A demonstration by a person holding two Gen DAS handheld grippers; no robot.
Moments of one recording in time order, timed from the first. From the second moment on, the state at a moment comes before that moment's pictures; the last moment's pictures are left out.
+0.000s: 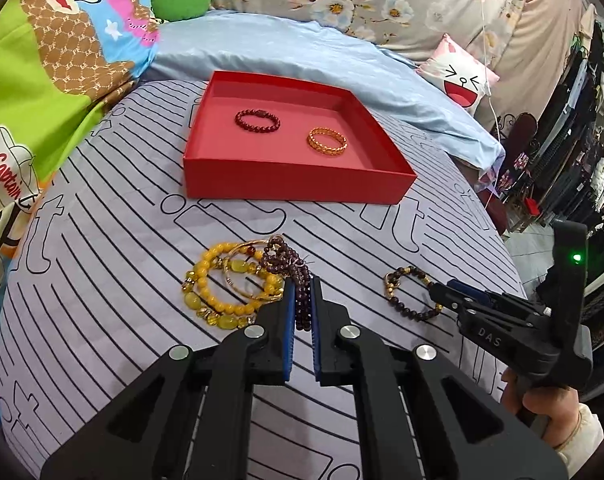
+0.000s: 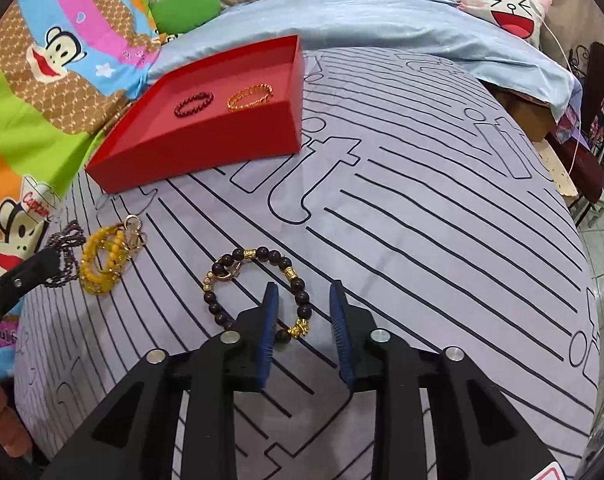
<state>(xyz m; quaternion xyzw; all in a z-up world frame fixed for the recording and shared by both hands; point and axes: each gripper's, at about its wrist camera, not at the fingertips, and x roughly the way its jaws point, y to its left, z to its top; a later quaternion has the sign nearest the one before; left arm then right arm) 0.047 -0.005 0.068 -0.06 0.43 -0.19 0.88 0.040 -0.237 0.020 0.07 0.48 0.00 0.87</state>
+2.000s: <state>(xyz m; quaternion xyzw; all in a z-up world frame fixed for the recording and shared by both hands) 0.233 -0.032 0.121 0.00 0.38 -0.20 0.90 0.227 -0.194 0.130 0.07 0.38 0.10 0.92</state>
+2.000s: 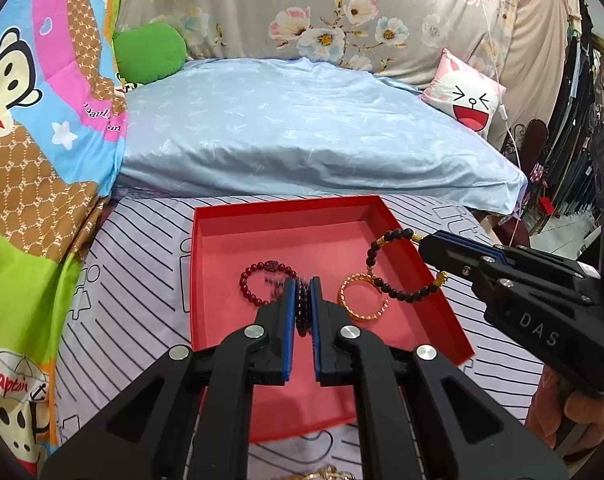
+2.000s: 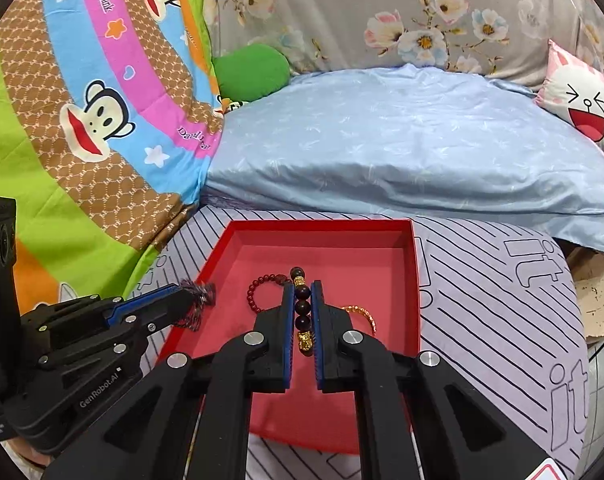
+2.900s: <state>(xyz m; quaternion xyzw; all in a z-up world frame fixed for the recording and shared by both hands) 0.263 -0.008 0.079 -0.03 0.41 -0.15 0.90 0.274 -0.181 0.075 0.10 0.43 0.11 0.89</state>
